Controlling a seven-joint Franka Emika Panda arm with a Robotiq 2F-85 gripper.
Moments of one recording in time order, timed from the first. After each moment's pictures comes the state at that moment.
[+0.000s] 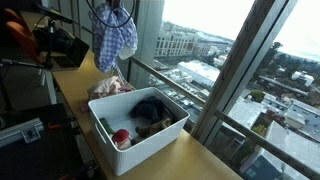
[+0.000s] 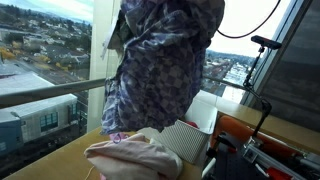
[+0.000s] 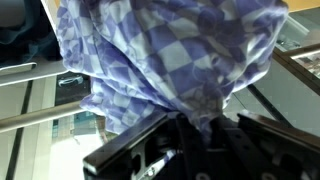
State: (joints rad) arm 0.20 -0.22 0.19 -2.08 0.21 2.41 0.27
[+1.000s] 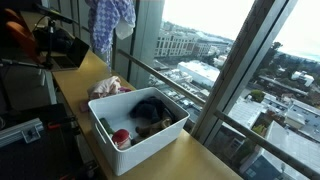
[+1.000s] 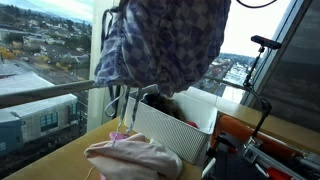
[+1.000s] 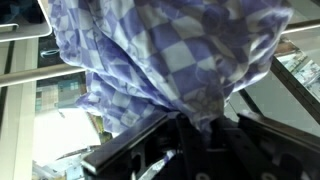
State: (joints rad) arm 0.21 -0.35 0.22 -2.03 0.21 2.38 0.27
